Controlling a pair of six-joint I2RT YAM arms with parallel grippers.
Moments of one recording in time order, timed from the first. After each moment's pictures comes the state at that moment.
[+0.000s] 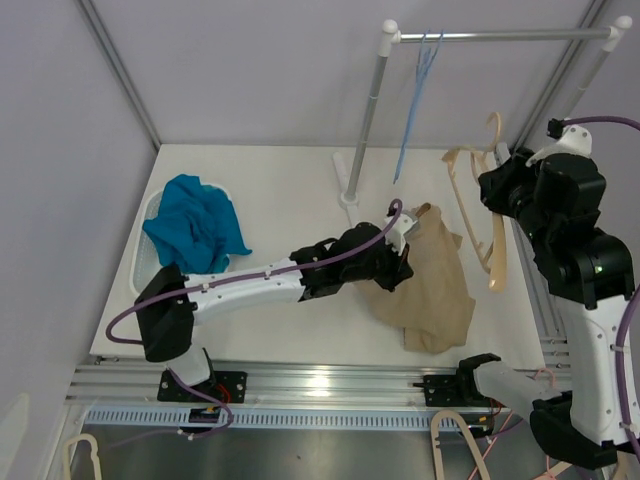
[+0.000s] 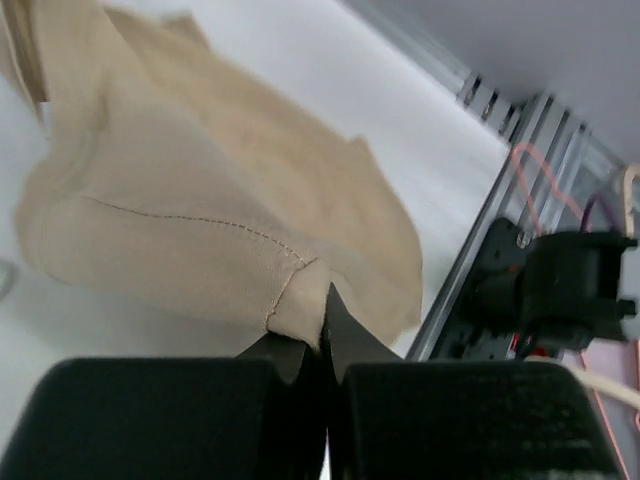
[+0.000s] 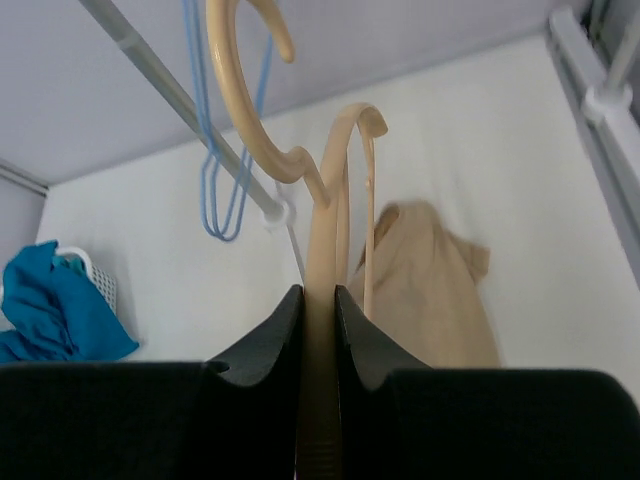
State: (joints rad) left arm -1.14 1.66 1.33 -0.06 0.02 -0.34; right arm 0.26 1.07 1.72 -0.99 0.22 0.45
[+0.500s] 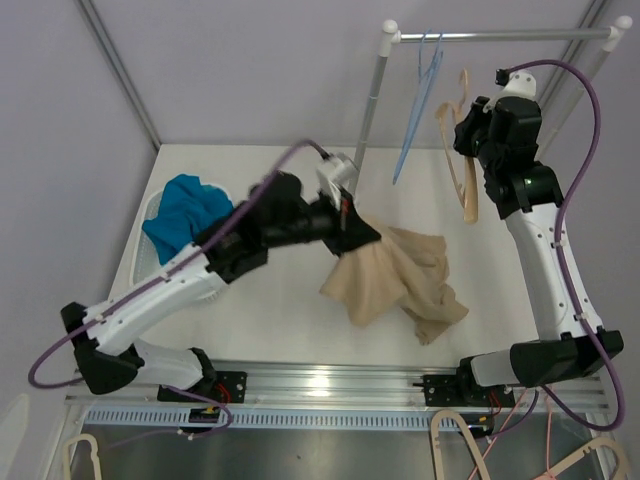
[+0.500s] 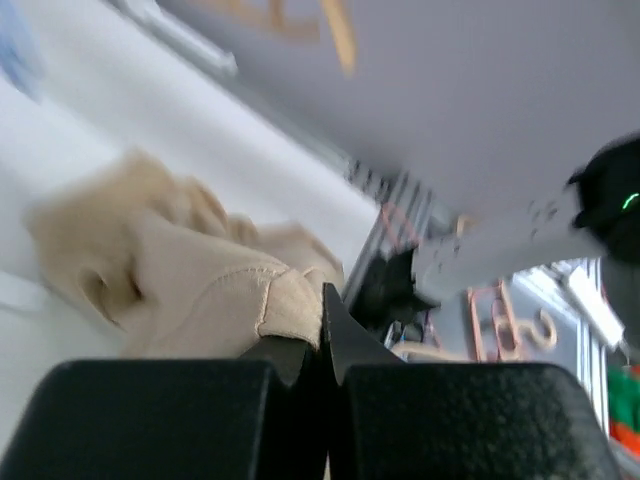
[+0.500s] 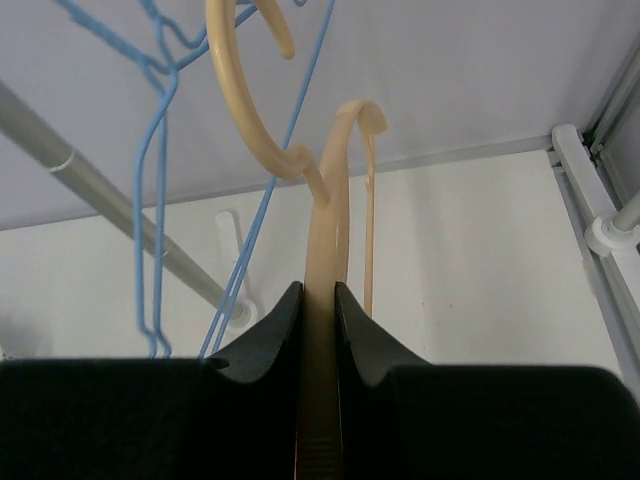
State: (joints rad) left arm -1.02 1.33 1.41 -0.35 0.24 -0.41; right arm 0.20 1.37 1.70 -0.55 0.18 0.26
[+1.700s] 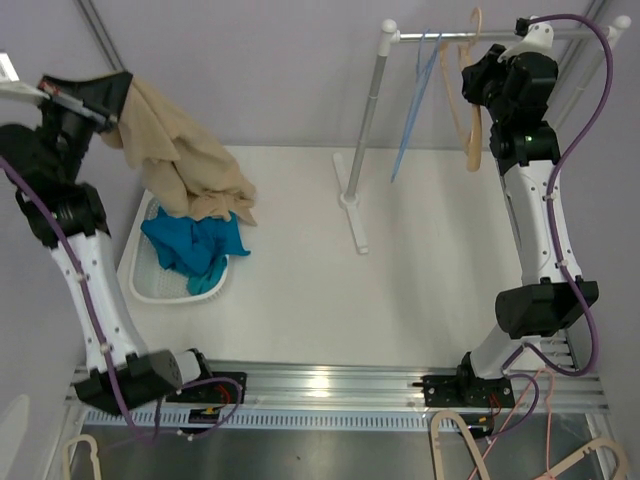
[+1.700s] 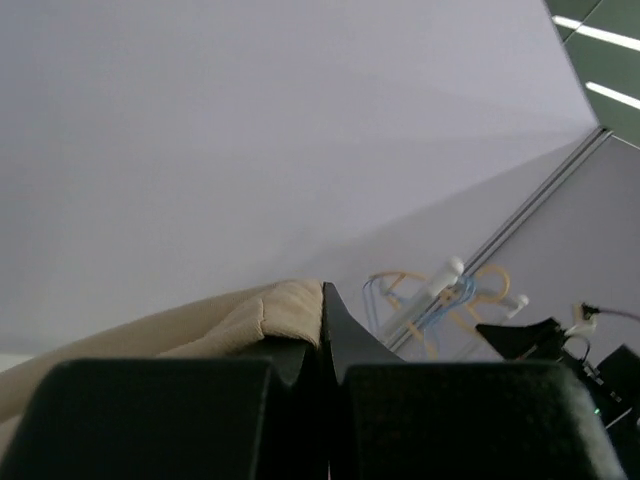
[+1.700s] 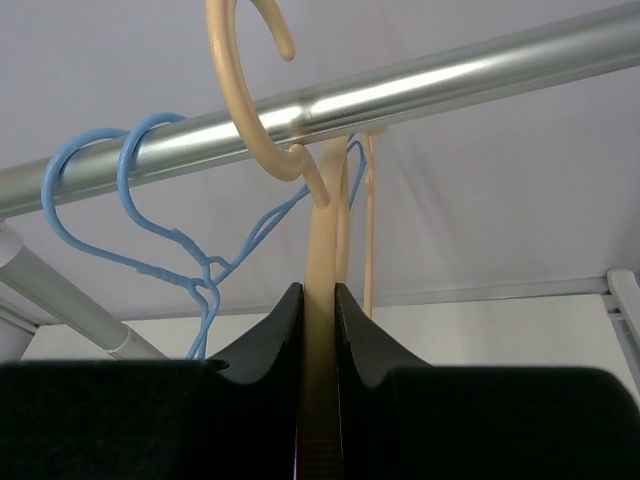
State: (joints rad) left arm 0.44 1.28 1.67 0.11 0.66 -1.00; right arm 0.07 1.68 2.02 -0.33 0.01 0.28
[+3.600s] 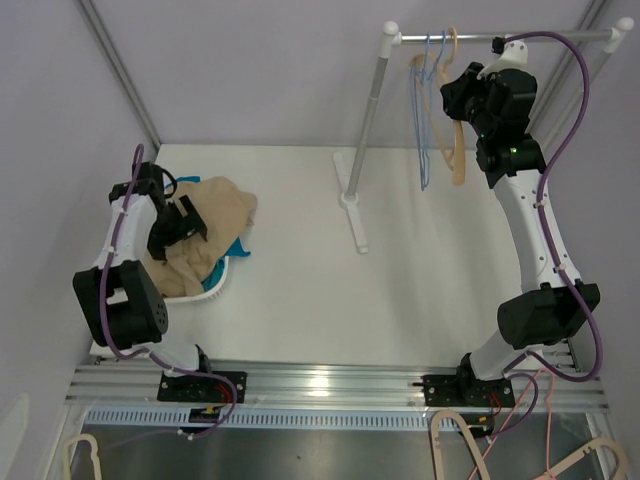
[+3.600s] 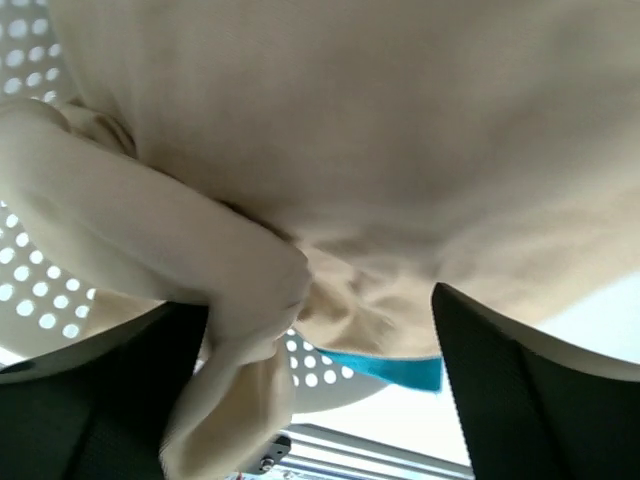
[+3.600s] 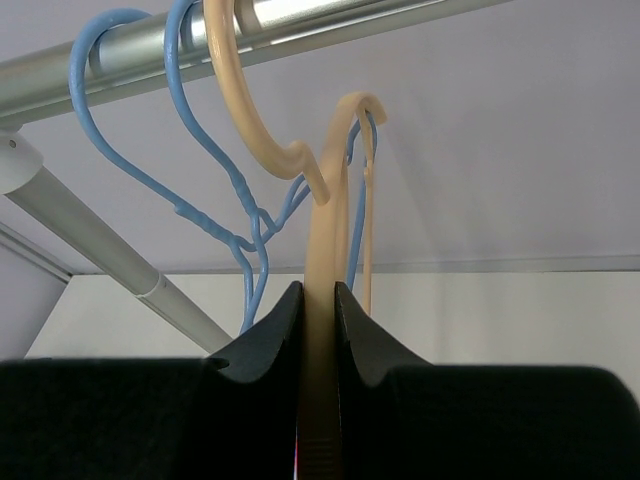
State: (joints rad) left arm 0.23 1.61 1.33 -1.03 -0.01 -0.38; right arm 0.13 1.61 1.84 -0.26 -0.04 0.30
